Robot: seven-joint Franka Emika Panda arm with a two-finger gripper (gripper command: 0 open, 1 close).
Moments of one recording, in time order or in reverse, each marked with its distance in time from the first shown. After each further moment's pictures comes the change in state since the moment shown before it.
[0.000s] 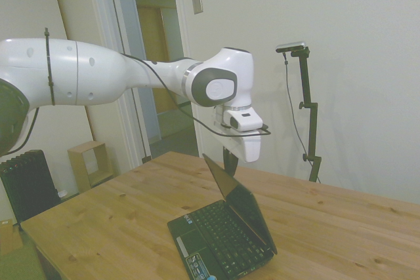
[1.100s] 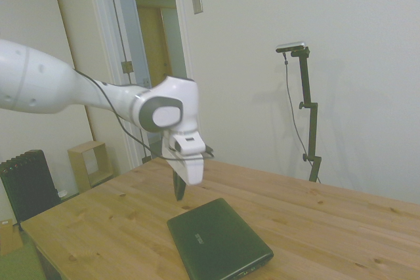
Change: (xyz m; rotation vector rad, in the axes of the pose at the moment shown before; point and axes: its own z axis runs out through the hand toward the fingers) arm -0.154 0.037 0.017 0.002 0.057 -0.107
